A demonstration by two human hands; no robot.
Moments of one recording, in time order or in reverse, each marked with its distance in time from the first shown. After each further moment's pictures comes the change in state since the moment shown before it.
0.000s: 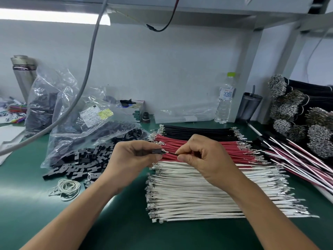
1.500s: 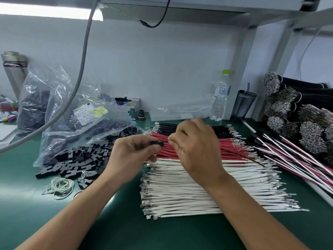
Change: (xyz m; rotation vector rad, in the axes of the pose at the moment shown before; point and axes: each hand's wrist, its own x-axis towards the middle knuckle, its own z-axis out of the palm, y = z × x) left_hand 0.005 -0.003 0.010 0.102 0.047 0.042; right_hand 0.009 -0.010 0.017 -0.685 0.390 -0.312
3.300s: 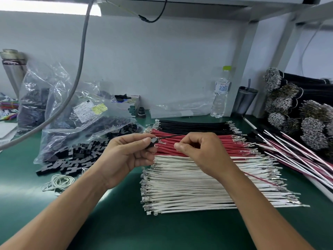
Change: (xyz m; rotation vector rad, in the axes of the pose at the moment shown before) left_hand -0.001 0.006 -0.018 -0.509 -0.189 -0.300; right_hand -0.010 0.017 -0.009 0.734 -0.363 0.541
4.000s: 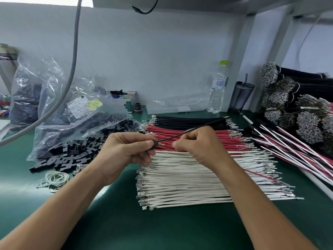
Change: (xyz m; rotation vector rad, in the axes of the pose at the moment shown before) left_hand -0.002 -0.002 0.007 0.258 0.030 0.042; right_hand 0.003 -0.003 -0.001 0.069 -0.037 0.196
